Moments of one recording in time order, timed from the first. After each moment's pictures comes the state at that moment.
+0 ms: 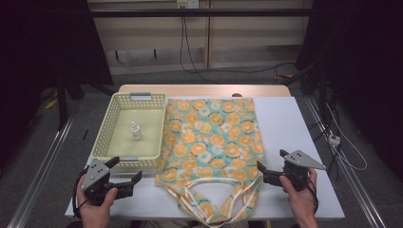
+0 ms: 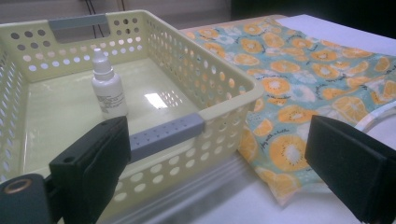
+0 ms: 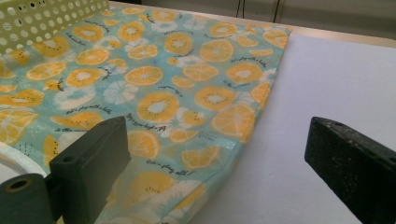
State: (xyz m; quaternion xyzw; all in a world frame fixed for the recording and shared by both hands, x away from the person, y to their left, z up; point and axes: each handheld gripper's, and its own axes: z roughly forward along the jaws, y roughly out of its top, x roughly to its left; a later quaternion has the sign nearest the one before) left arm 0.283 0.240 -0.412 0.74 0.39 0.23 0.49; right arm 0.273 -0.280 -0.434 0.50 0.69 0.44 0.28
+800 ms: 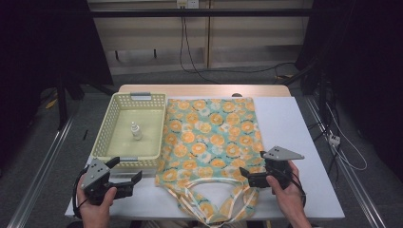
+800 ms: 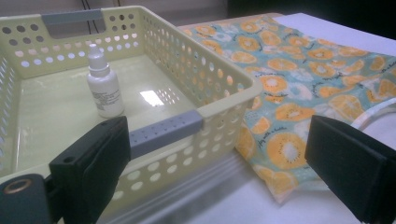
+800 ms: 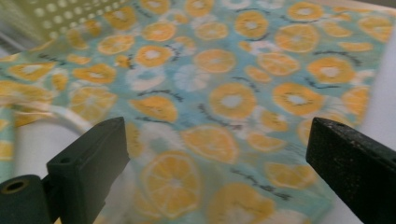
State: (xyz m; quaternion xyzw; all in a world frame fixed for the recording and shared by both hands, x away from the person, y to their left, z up) left arm 0.285 0.242 -0.413 0.75 0.39 0.22 0.49; right arm 0.284 -0.235 -0.419 0.44 0.77 0.42 0.19
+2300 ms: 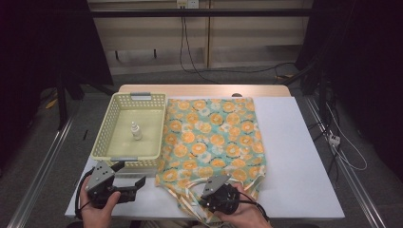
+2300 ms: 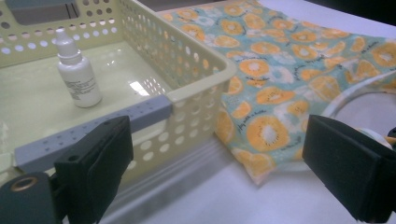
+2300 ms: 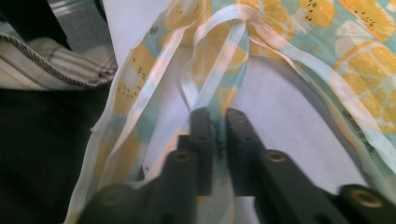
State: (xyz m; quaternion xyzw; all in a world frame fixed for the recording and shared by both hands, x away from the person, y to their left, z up) left arm 0.277 0.234 -0.412 0.77 0.37 0.19 0.48; right arm 0.256 -0.106 -0.444 0.22 0.92 0.33 0.04
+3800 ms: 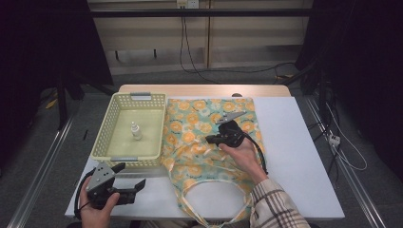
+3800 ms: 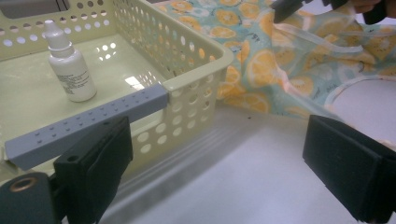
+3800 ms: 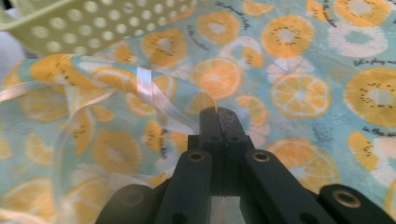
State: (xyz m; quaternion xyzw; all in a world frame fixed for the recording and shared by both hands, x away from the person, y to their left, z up) left arm 0.279 0.236 -0.416 0.78 0.36 0.18 0.47; right arm 0.417 -0.149 -0.423 0.36 0.84 0.41 0.07
